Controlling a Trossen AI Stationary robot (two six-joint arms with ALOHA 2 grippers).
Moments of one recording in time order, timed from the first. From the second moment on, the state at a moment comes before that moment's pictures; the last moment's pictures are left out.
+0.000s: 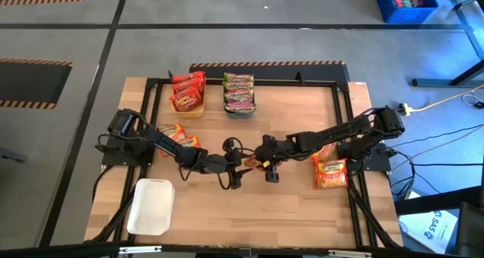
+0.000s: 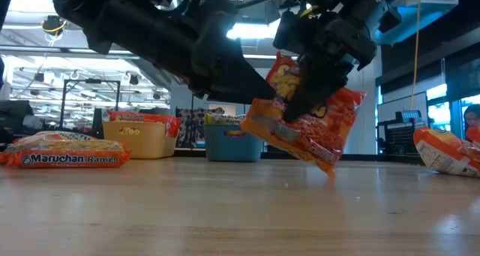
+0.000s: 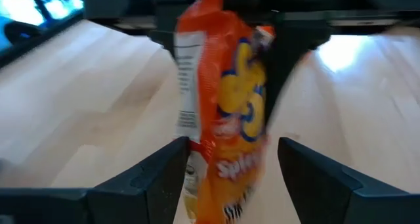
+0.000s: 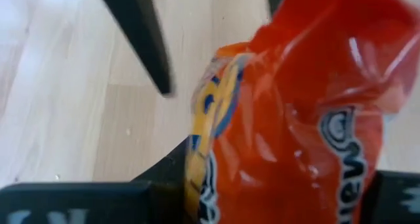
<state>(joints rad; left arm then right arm) -0.26 1.81 0.81 0.61 -0.47 -0.18 0.15 1.66 0.95 -0.15 -0.03 0.11</state>
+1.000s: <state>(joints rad) -0.21 1.81 0.81 0.60 -0.27 -0.18 0.15 1.66 0.95 -0.08 -0.06 0.07</state>
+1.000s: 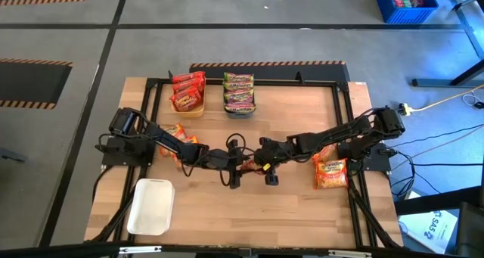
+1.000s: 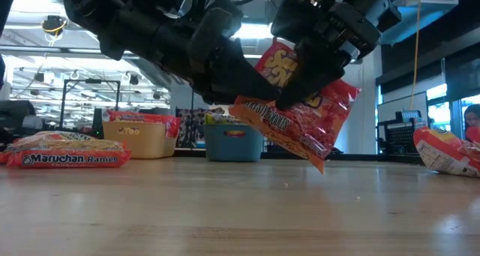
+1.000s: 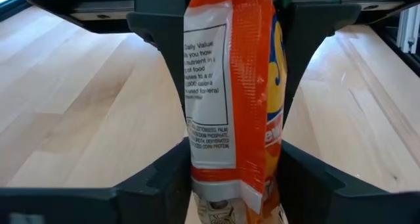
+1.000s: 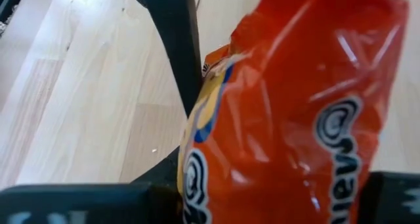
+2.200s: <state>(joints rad) -0.32 1.81 0.78 0.60 -0.43 -0.10 0.29 1.34 0.74 -0.31 0.15 0.23</state>
